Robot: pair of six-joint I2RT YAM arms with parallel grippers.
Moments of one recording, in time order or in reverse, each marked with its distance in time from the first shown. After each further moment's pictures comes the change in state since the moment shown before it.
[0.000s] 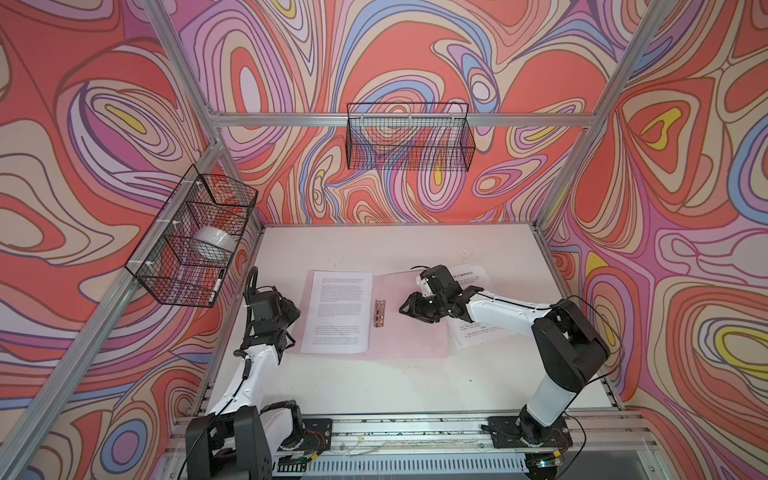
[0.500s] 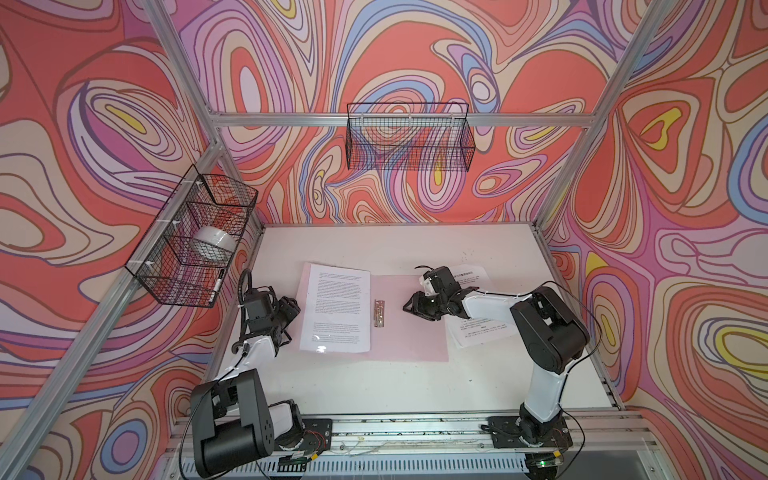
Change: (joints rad) left arm 0.097 0.154 -0.009 0.145 0.222 0.000; right arm -0.072 0.135 -0.010 0.145 -0.033 -0.050
